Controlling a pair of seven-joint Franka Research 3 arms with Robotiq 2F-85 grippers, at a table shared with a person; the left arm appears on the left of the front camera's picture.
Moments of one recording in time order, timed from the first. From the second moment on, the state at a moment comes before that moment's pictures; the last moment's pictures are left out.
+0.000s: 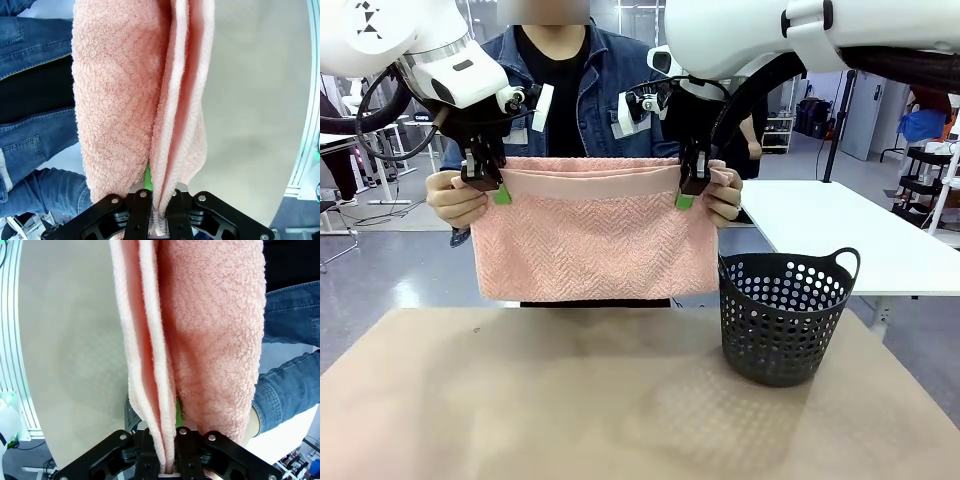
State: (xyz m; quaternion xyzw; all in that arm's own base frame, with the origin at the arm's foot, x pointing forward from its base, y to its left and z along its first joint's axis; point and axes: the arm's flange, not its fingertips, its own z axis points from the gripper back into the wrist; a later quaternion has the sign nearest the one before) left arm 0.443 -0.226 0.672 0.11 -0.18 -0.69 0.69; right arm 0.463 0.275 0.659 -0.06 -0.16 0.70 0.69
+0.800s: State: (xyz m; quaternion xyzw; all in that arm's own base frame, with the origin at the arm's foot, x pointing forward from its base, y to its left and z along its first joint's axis) left arm 0.437 -0.219 0.689 0.10 -0.21 -0.68 0.70; right arm 0.459 0.264 0.674 -0.06 -0.18 0.68 0.71
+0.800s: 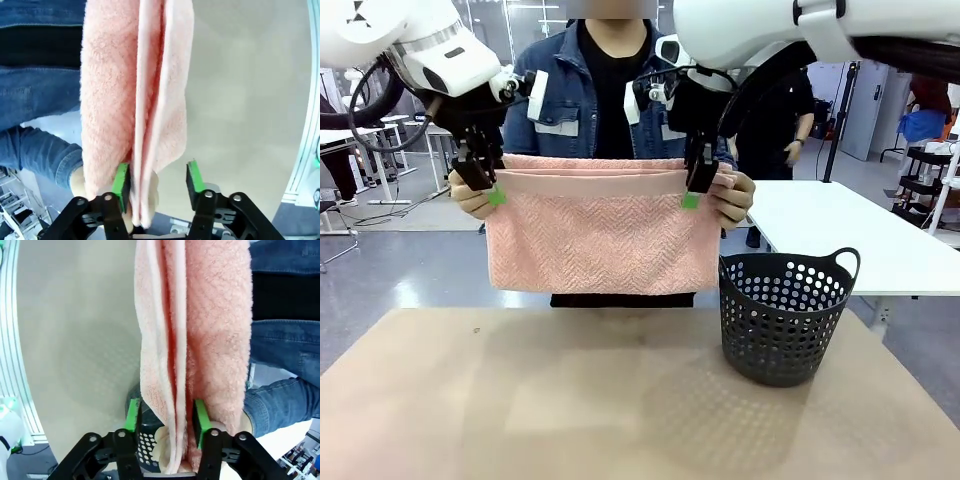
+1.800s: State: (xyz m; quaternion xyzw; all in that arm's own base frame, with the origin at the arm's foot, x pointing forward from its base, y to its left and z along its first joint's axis) left arm 0.357 0.006 0.797 0.06 -0.33 -0.34 0.88; right arm 0.387 0.022 0.766 0.03 -0.33 0.30 0.90
